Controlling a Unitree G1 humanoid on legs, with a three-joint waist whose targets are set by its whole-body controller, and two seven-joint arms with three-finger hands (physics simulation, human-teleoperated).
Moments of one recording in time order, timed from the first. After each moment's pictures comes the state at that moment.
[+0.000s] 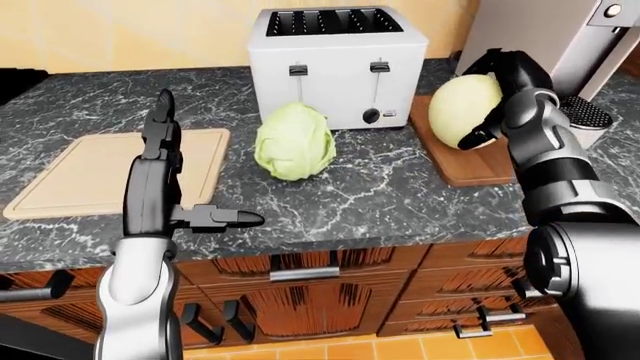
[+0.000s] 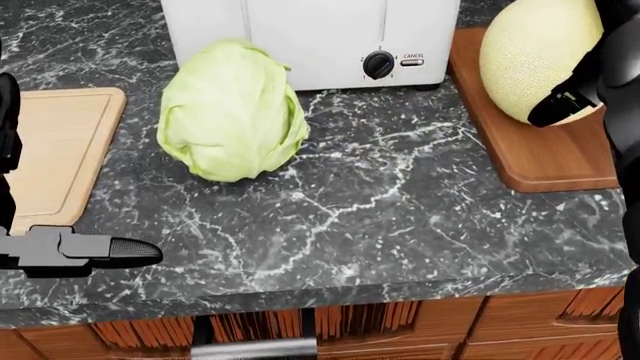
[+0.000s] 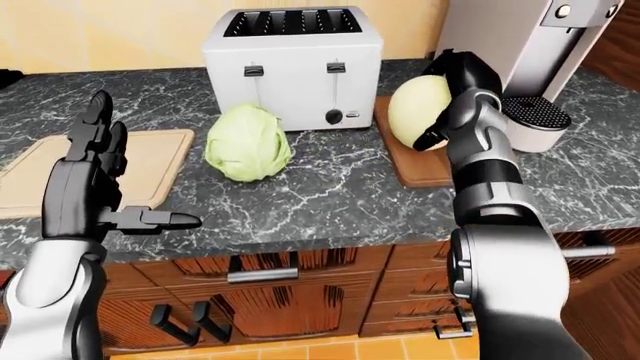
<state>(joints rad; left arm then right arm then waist) -0.23 0.17 0.20 -0.64 0.19 0.56 -0.15 -1.26 -0.54 -0.07 1.19 -0.76 0.08 -0.07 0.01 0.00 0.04</state>
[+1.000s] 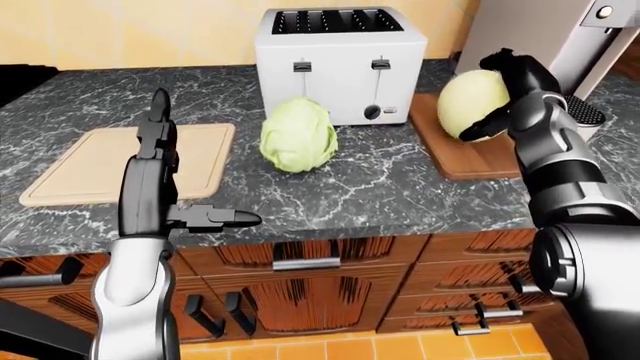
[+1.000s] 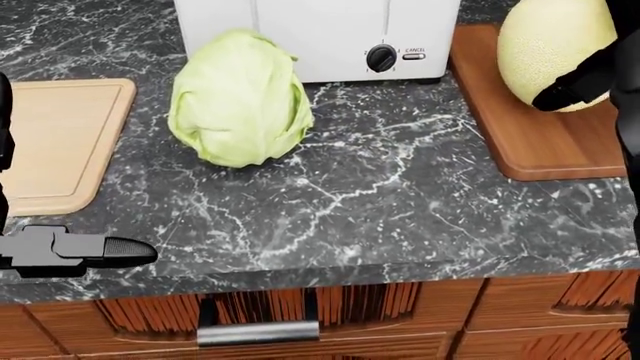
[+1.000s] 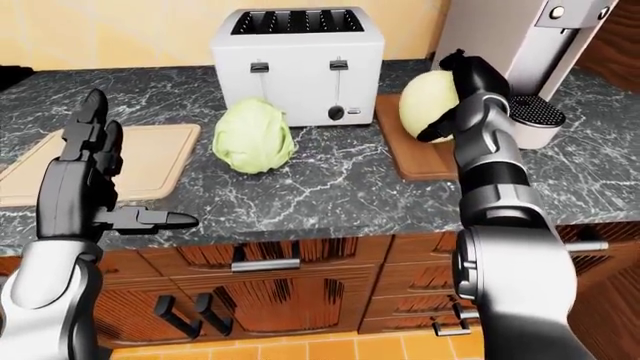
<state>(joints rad) -0.23 0.18 0.21 -0.65 0.19 0.56 -0.16 -1.24 -0.56 -0.08 1.20 -0.75 0.09 -0.05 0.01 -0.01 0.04</state>
